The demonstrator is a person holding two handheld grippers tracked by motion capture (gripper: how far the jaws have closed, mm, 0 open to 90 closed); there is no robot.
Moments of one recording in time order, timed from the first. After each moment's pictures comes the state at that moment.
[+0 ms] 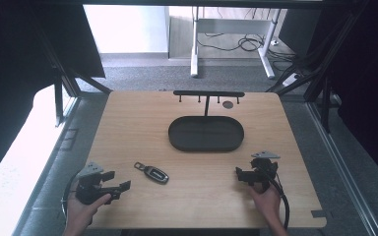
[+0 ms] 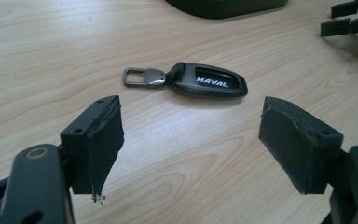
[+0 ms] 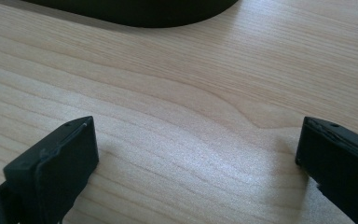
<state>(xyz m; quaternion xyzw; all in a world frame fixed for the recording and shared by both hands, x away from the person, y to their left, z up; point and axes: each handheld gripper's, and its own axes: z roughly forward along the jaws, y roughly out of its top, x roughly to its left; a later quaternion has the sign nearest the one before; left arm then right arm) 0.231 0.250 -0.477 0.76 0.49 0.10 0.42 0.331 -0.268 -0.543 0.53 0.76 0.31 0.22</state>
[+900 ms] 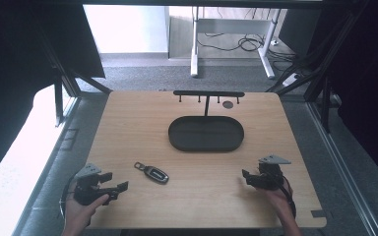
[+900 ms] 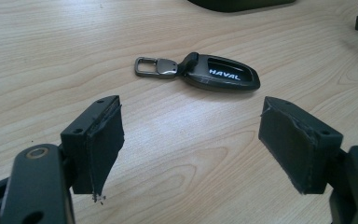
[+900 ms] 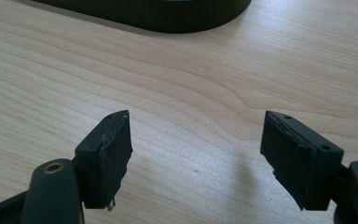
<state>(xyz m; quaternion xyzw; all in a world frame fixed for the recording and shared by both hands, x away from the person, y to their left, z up) 0.231 0.256 -0.483 0.75 0.50 0.10 0.41 0.302 -0.281 -0.520 0.51 0.77 0.33 0.21</state>
